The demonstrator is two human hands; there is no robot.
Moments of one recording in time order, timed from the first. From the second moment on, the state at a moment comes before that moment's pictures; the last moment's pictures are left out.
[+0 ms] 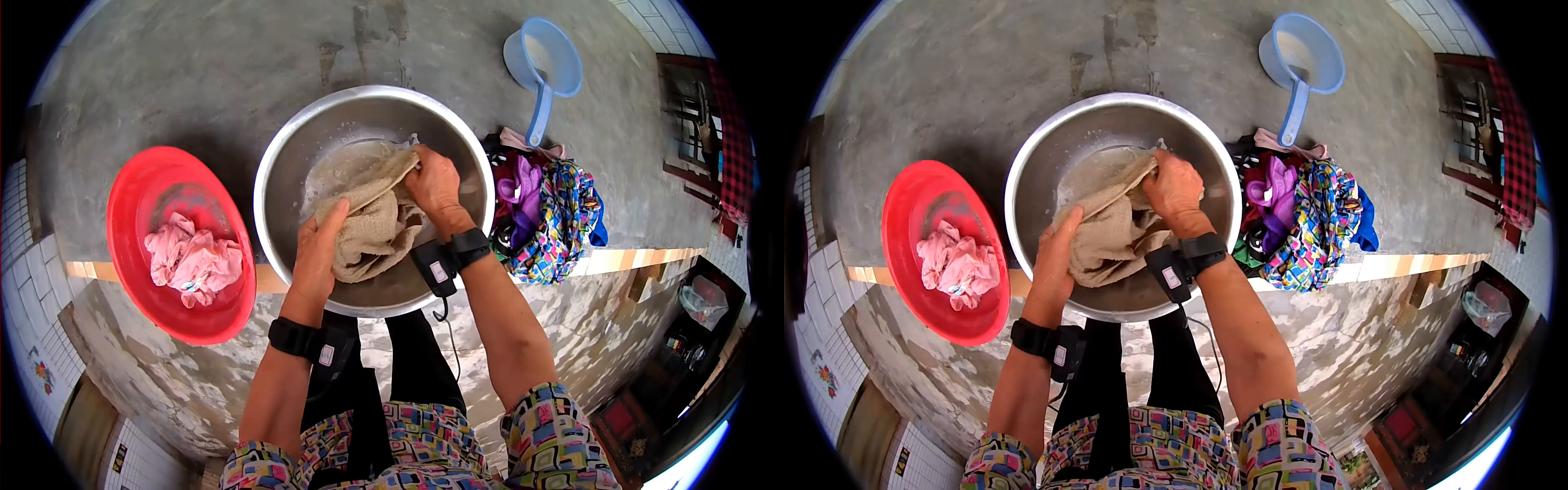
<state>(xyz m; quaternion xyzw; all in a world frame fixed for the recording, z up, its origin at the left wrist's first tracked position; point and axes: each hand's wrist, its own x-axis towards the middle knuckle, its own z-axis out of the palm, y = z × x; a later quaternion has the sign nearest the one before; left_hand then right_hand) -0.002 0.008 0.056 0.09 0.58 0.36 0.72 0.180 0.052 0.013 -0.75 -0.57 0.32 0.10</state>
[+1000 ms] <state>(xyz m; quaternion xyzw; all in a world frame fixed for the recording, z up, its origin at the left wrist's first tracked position) -0.018 -0.004 0.025 0.31 0.66 0.37 0.58 0.186 0.039 0.002 -0.74 -0.60 0.29 0.13</state>
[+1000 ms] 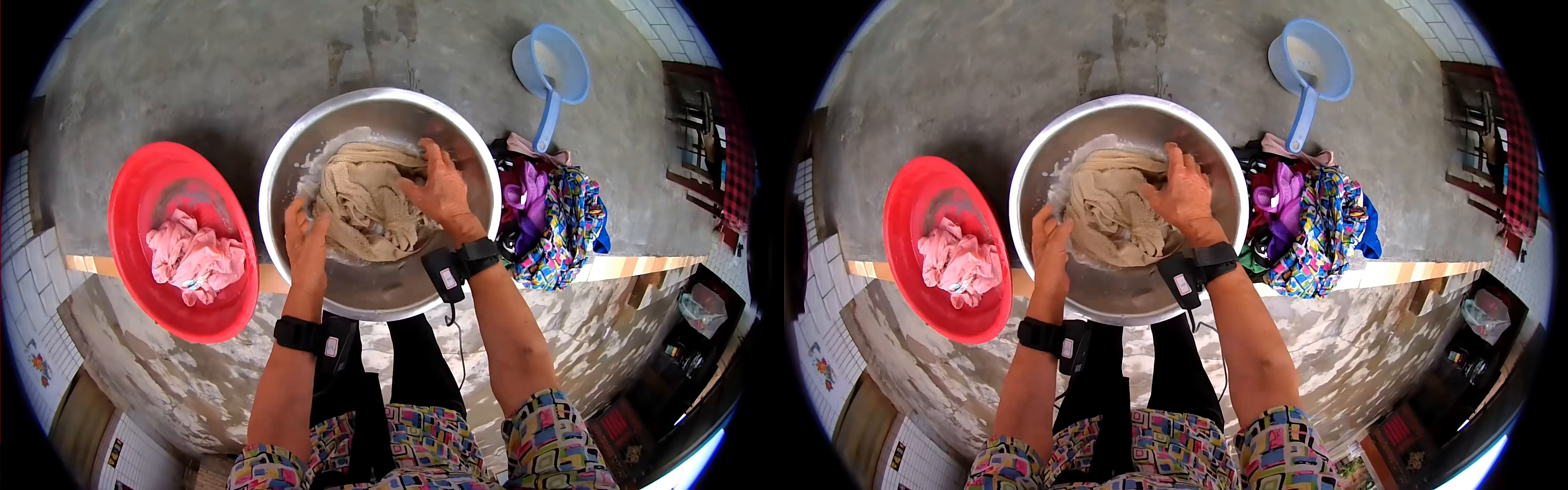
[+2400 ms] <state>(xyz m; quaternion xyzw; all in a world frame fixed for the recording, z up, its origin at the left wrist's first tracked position) 0.001 0.004 0.038 0.08 0.57 0.42 0.70 0.140 0.035 0.033 -0.70 -0.56 0.38 0.20</state>
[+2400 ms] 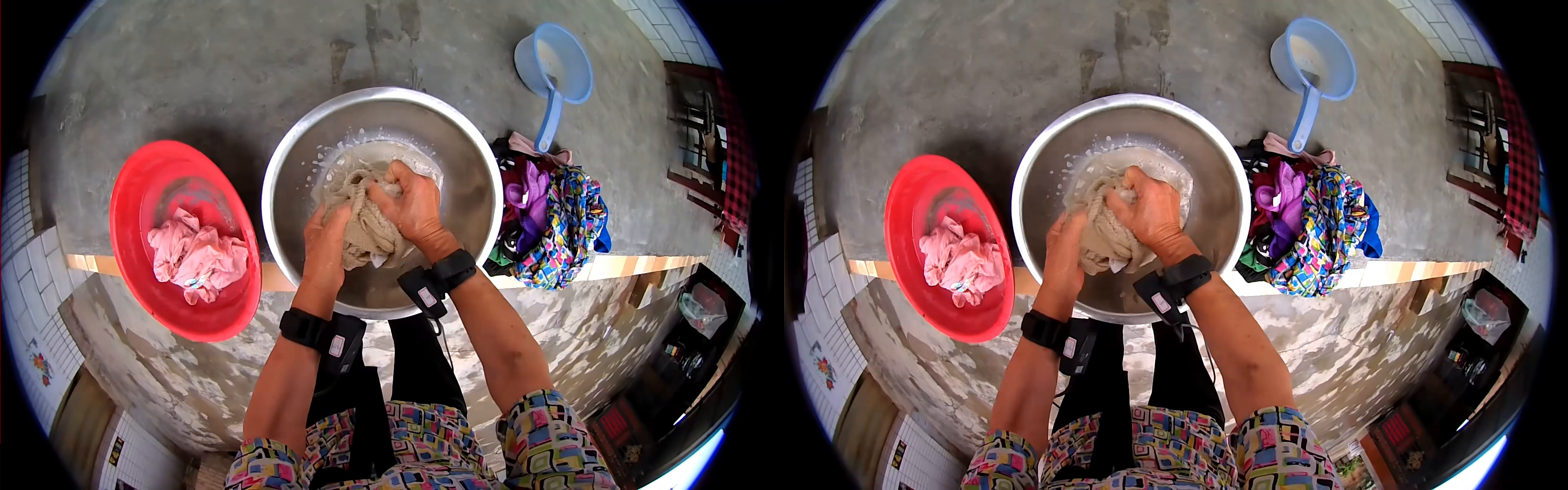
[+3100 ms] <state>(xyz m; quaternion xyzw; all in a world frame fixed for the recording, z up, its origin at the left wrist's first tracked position) -0.019 -0.027 -0.039 0.31 0.59 0.40 0.63 0.091 -0.008 0.048 -0.59 -0.52 0.56 0.26</state>
